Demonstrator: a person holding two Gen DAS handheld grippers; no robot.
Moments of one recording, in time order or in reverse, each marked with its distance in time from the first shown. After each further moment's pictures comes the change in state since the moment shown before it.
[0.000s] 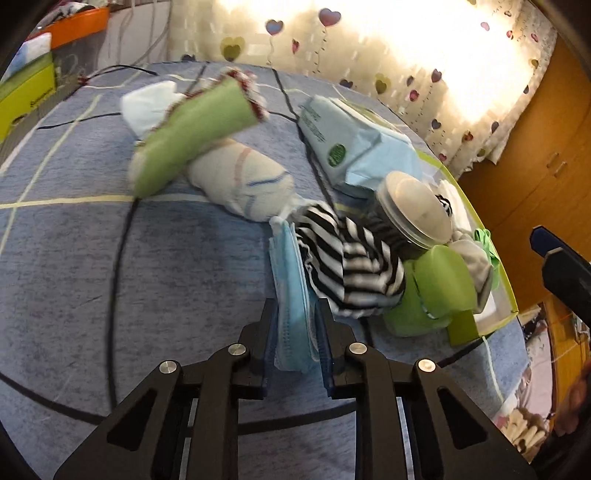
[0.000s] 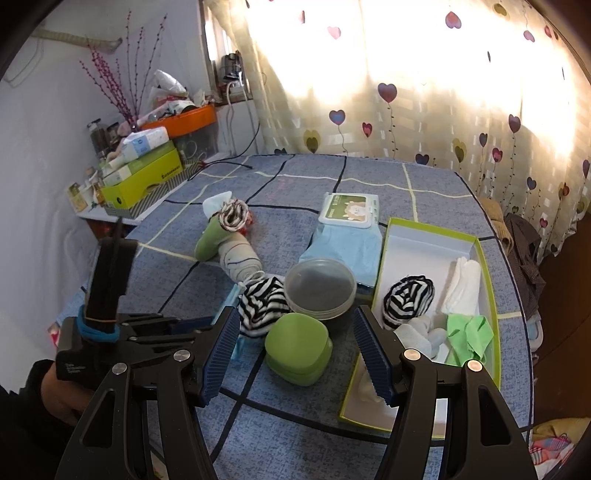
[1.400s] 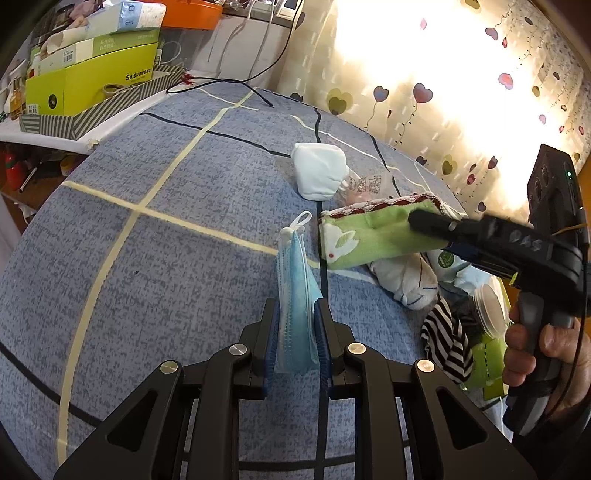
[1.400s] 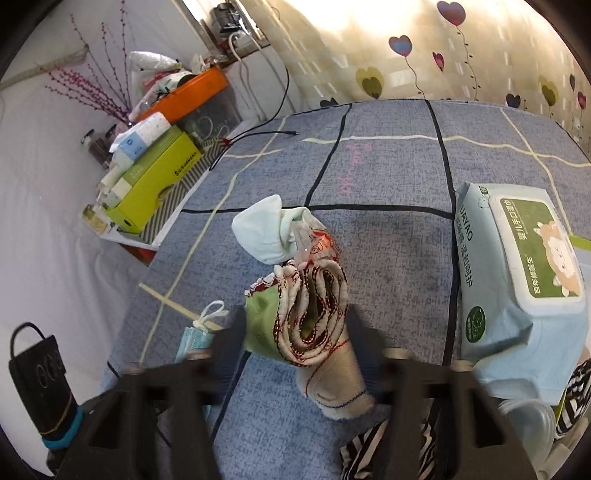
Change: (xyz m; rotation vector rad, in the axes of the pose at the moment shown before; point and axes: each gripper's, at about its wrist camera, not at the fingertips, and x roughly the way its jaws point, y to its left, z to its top) left arm -0.050 0.130 0.021 -0.228 -0.157 0.068; right arm 0.191 0.054 0.099 0.160 0.205 0.235
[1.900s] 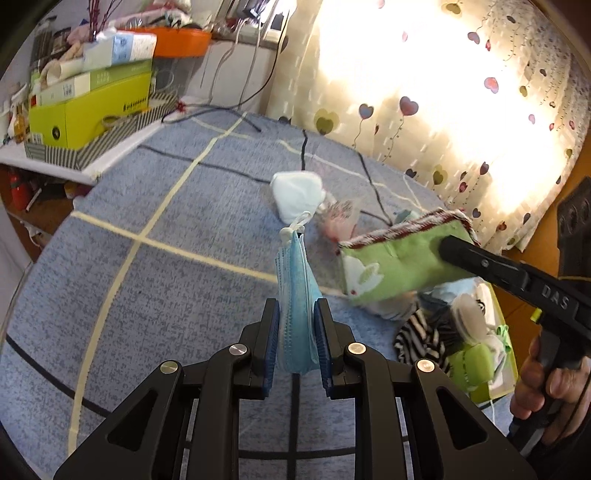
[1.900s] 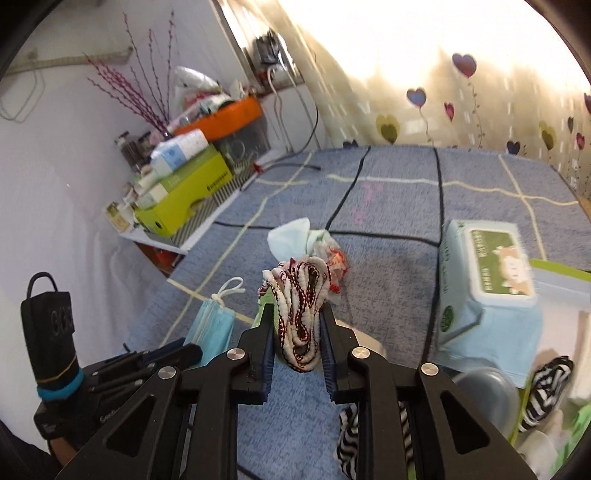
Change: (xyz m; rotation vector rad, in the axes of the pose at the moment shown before) left arm -0.032 -0.028 0.004 0.044 -0.076 0.011; right arm -0.072 0.015 -0.026 -0.106 -0.144 0.030
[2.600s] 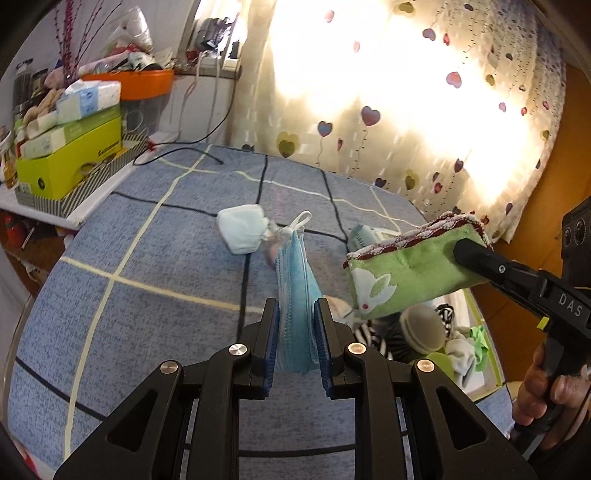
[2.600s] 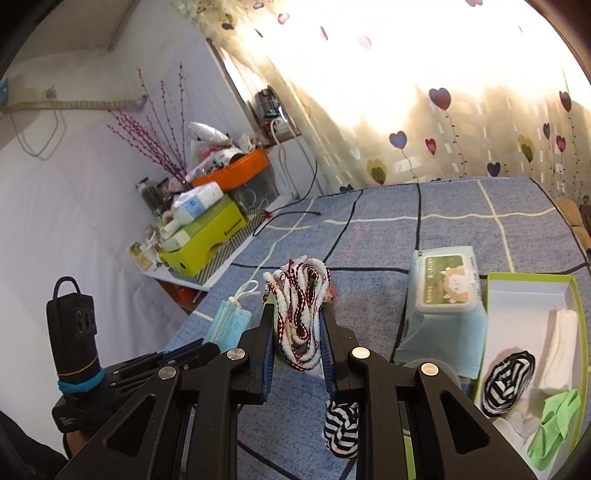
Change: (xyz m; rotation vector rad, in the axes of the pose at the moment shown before) left arm -0.024 -0.063 0.010 0.101 -0.061 -0.022; right arm -0.086 -0.026 -0.005 0.048 -0.156 0.068
